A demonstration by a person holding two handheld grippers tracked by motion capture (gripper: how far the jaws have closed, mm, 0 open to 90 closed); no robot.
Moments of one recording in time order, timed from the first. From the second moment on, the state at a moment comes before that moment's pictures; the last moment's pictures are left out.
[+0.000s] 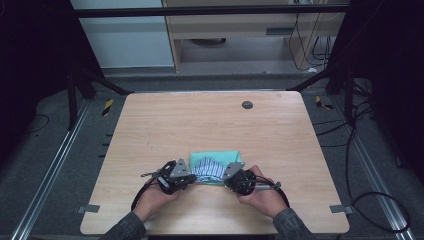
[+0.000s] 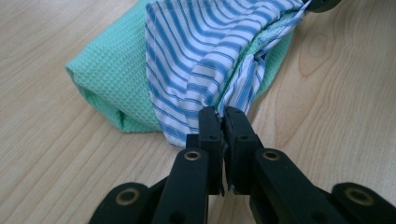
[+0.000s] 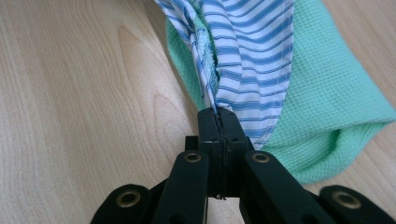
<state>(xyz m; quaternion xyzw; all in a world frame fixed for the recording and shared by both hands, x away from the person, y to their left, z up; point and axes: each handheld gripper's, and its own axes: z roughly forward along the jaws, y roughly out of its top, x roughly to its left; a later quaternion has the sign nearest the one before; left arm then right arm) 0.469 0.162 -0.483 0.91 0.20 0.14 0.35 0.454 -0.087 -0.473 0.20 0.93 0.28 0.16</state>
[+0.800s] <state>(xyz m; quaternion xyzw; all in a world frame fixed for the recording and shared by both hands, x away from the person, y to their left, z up) 0.462 0.165 -0.486 0.91 0.20 0.13 0.34 0.448 -0.087 -0.477 0.19 0.93 0.26 0.15</state>
